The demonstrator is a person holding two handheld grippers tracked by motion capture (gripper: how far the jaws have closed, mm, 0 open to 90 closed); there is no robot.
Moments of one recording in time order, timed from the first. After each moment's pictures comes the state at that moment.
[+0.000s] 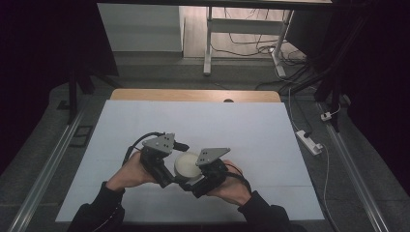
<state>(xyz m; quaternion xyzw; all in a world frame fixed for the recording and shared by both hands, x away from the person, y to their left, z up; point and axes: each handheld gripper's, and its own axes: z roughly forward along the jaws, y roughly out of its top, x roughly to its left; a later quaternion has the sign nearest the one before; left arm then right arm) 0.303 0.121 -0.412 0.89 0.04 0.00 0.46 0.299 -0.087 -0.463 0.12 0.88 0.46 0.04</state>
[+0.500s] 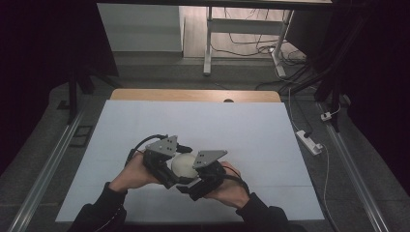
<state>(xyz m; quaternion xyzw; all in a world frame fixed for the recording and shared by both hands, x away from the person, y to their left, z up) 0.300 0.109 -0.413 0.89 0.09 0.04 0.45 0.291 -0.081 -0.459 0.13 0.88 0.45 0.06</state>
